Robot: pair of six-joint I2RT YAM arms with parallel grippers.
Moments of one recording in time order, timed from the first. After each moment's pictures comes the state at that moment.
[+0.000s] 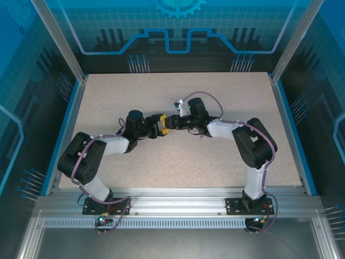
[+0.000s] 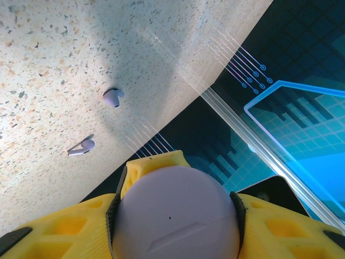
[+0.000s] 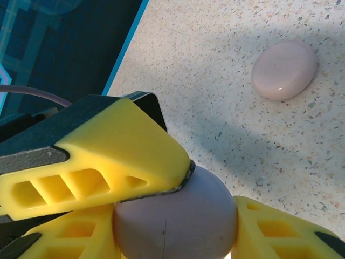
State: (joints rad) left arm -0.36 1.65 0.66 0.58 0.48 -2.09; right arm 0.55 1.92 1.10 0.25 -0.67 0.59
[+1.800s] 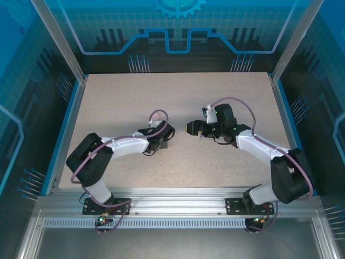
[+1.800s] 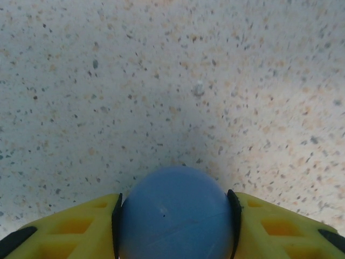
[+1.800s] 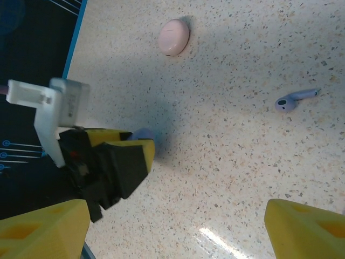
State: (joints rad) left arm -0.71 1.70 0.93 -0.40 -0.40 -0.73; right arm 0.40 1.42 0.82 -0.13 -0.53 0.53
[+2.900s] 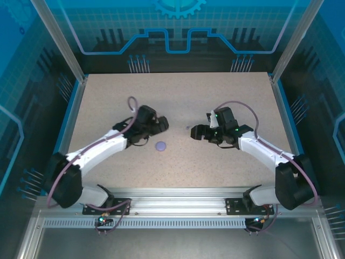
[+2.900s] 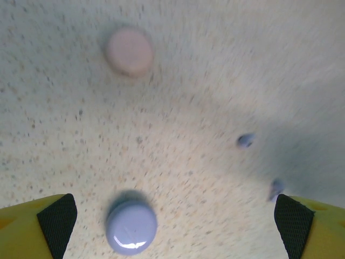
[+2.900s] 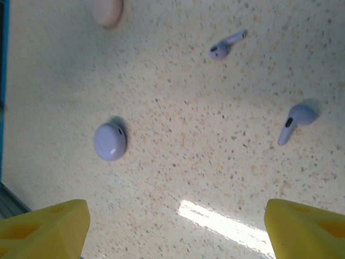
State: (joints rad) left arm -0.50 1.35 0.95 -0.41 -0.09 -0.88; right arm 0.43 1.38 0.84 -0.38 -0.37 0.57
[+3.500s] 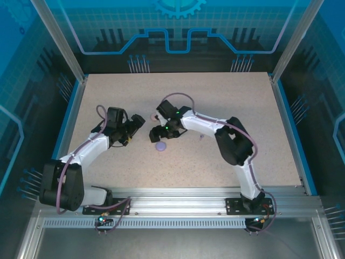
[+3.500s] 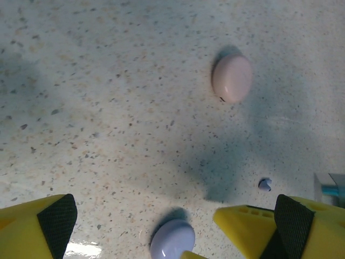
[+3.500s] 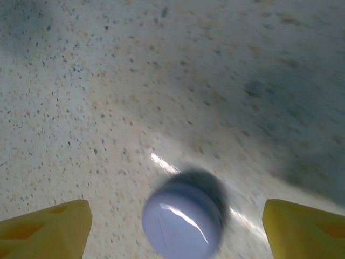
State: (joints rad) left arm -0.13 1.34 0.75 -0.31 0.23 -1.03; right arm 0.77 2.18 1.70 -0.71 -0.29 0.42
